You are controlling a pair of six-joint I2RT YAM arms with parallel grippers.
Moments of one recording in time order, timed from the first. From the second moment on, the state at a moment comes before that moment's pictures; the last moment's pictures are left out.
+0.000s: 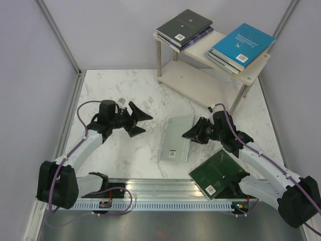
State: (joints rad) left arm -0.31 1.23 0.70 -0.13 0.67 -1.12; right arm 0.50 1.01 0.58 -0.17 -0.43 1.03
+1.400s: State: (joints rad) left arm -0.13 1.04 1.17 -0.43 0.68 -1.08; right arm 0.37 1.93 2.31 -0.30 -0.18 1.31
